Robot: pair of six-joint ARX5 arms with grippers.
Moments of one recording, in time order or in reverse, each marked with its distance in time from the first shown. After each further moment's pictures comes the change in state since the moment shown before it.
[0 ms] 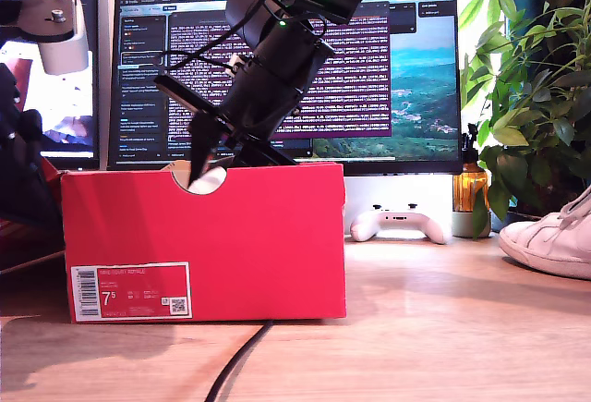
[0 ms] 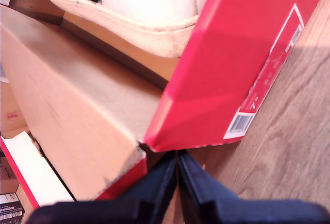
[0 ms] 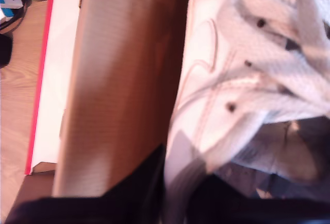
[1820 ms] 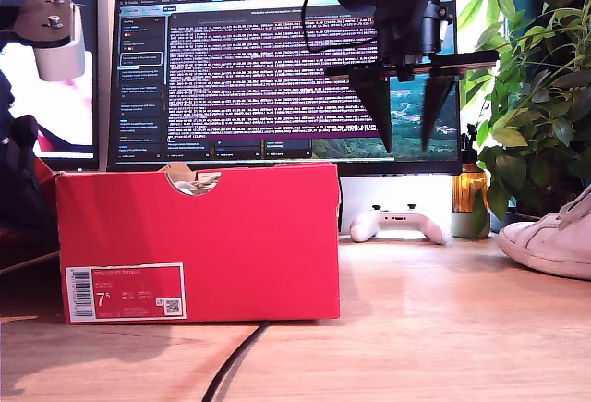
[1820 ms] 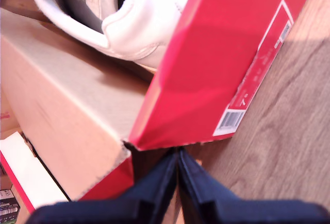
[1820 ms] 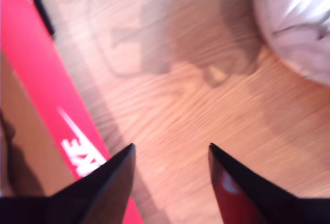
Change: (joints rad) left arm 0.000 0.000 0.000 -0.029 -0.002 0.000; right arm -0.269 -0.008 0.413 -0.952 0.479 0.236
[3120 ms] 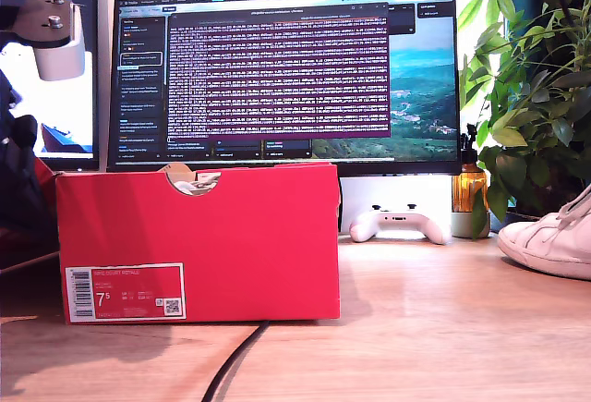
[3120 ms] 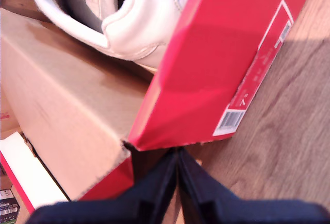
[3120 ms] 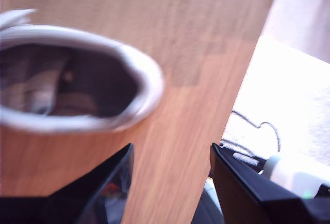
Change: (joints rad) left arm 0.000 0.000 0.000 -0.001 0.000 0.000; right arm -0.262 -0.719 -0.939 0.009 0.146 0.419
